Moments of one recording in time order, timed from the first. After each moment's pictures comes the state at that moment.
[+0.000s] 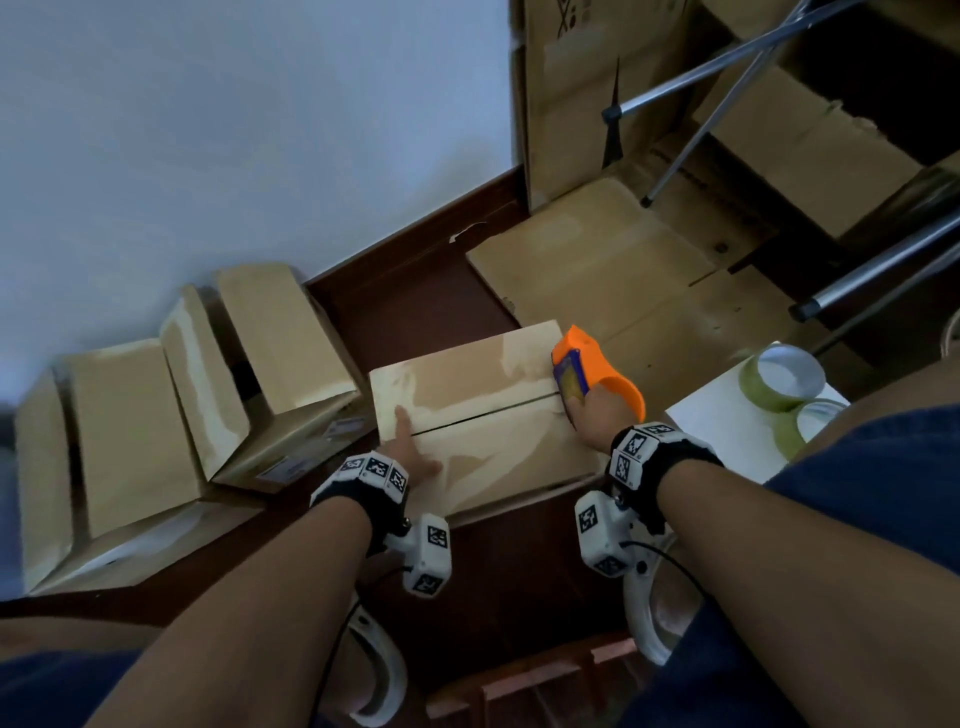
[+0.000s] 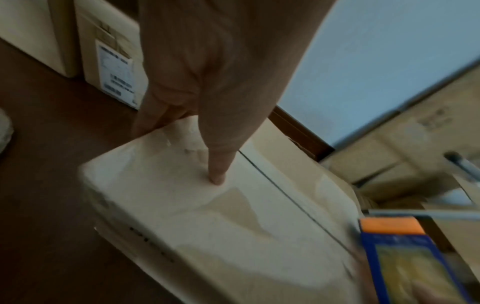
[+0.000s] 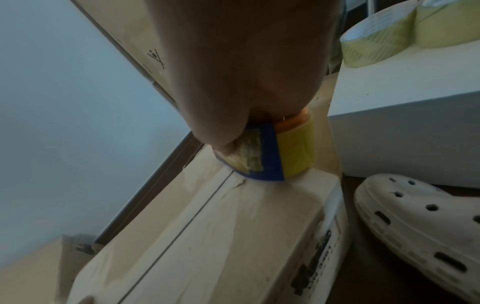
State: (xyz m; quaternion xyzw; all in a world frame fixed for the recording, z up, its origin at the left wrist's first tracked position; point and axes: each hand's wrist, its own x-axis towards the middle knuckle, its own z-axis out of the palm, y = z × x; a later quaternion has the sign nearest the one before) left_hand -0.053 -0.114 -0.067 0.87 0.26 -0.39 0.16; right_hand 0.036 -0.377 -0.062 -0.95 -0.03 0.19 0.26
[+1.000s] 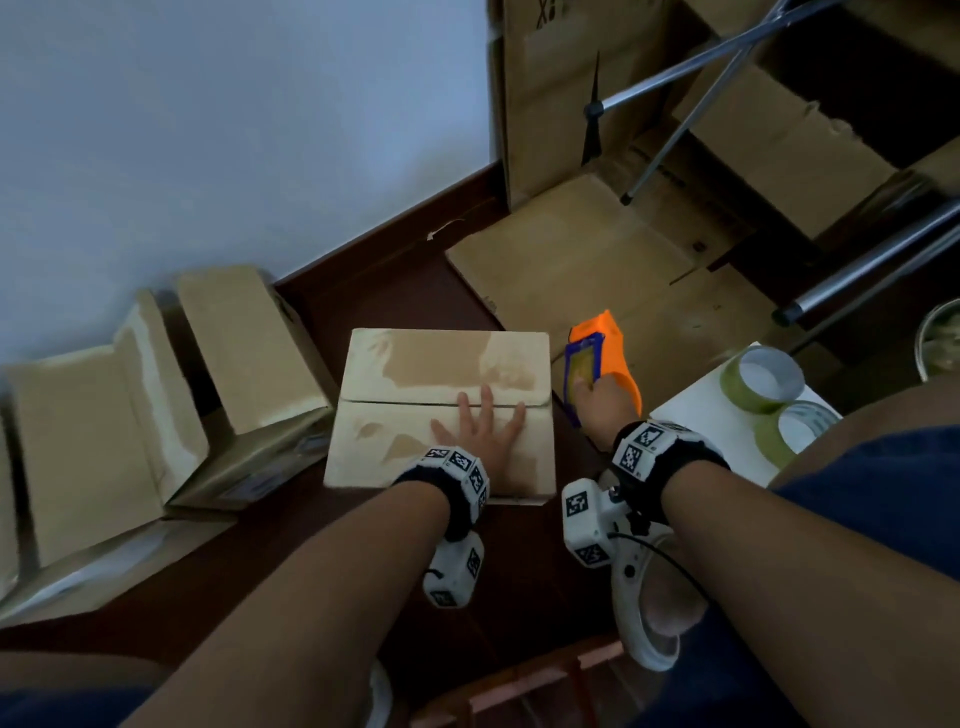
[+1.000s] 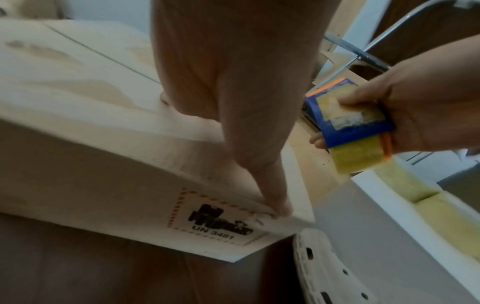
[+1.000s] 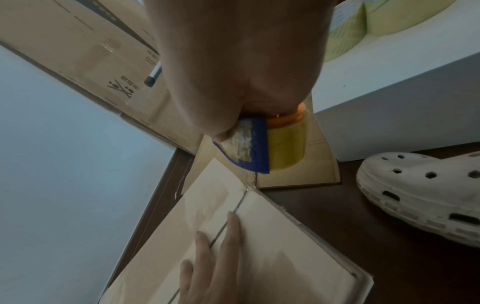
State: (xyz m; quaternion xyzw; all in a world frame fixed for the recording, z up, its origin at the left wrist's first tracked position) left_hand -0.016 -0.230 -0.091 0.95 -0.01 -0.32 -0.01; right_hand 0.053 -0.385 -0.054 -0.92 0.12 0.16 0.35
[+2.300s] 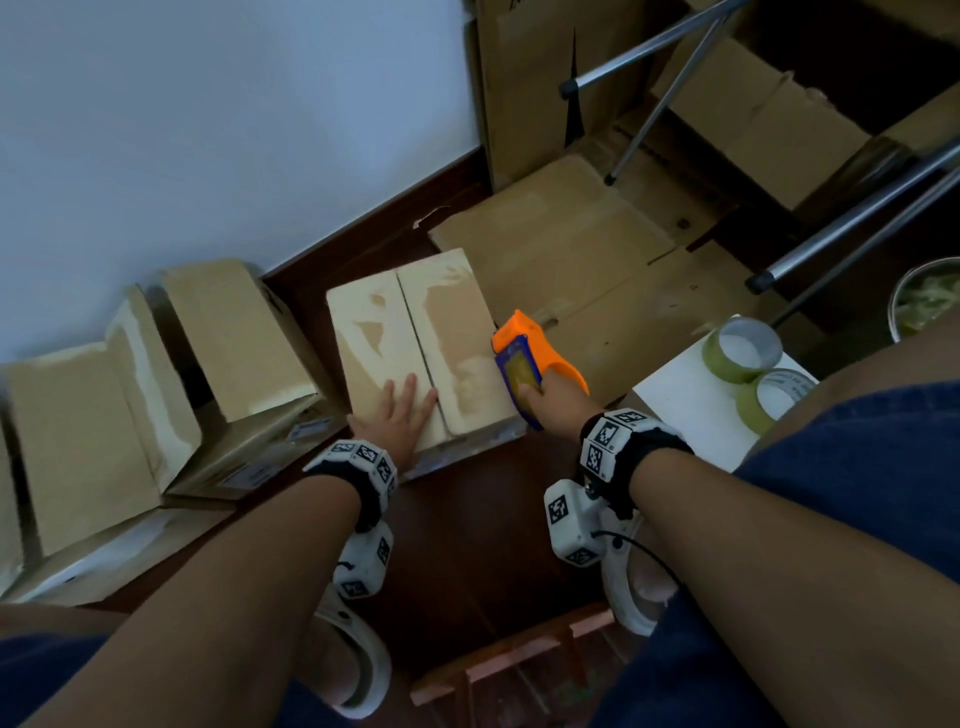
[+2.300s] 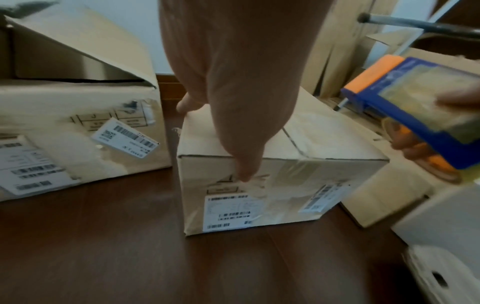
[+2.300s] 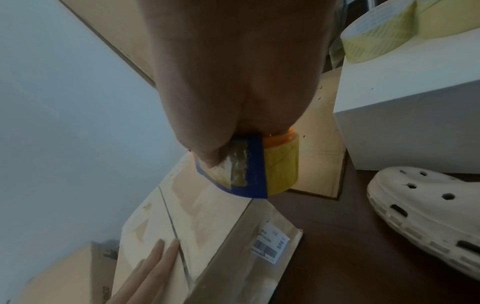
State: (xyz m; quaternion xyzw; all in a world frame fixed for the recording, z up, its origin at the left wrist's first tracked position) left_hand -0.043 -0.140 -0.071 0.94 -0.02 -0.33 -0.12; right_hand 0.022 -0.369 -0.039 -0.91 -0.02 0.30 0.29
